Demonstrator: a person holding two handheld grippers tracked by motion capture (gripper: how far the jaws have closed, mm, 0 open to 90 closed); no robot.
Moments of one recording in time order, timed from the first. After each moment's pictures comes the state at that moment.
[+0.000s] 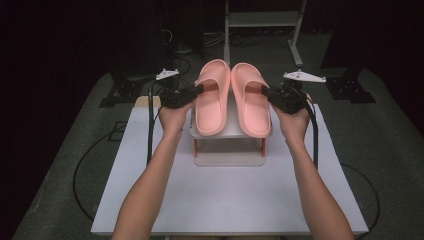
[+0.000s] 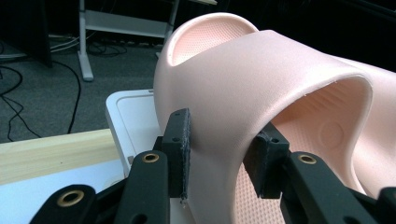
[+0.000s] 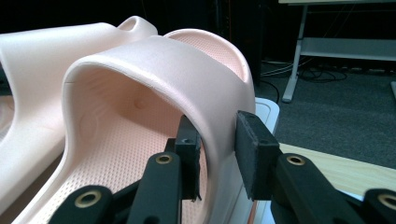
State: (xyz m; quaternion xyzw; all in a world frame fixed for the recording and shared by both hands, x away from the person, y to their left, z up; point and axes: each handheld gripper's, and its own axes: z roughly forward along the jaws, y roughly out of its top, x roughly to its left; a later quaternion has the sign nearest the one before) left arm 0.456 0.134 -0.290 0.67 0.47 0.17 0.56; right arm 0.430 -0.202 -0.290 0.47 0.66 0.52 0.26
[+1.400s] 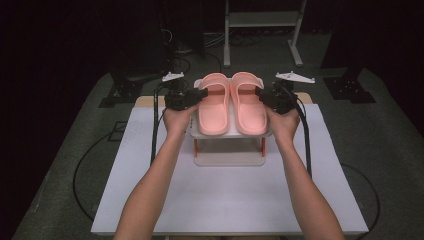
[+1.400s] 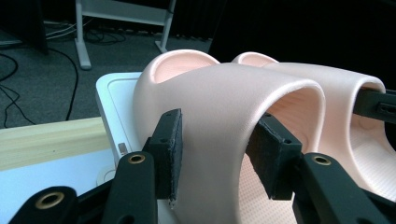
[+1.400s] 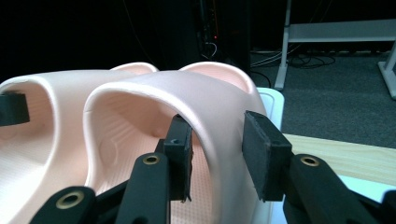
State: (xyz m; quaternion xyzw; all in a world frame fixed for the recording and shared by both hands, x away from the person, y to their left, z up) left arm 0.462 0.125 -0.302 0.68 0.47 0.16 0.54; right arm 0.443 -0.182 -0.302 0.51 0.64 0.51 0.26
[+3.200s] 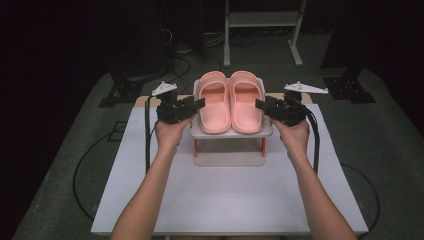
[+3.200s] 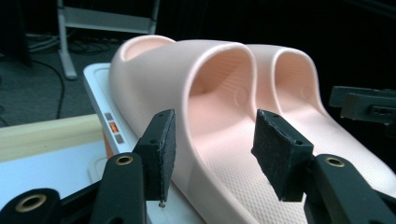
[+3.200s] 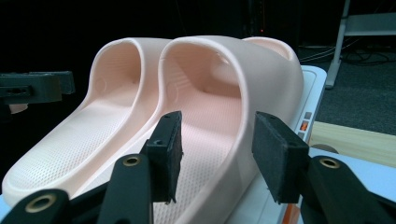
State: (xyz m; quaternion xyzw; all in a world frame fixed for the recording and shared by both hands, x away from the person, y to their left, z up) left arm 0.415 0.142 -0.302 0.68 0.44 0.15 0.57; right arm 0.405 -0.203 -0.306 0.46 0.67 0.55 0.19
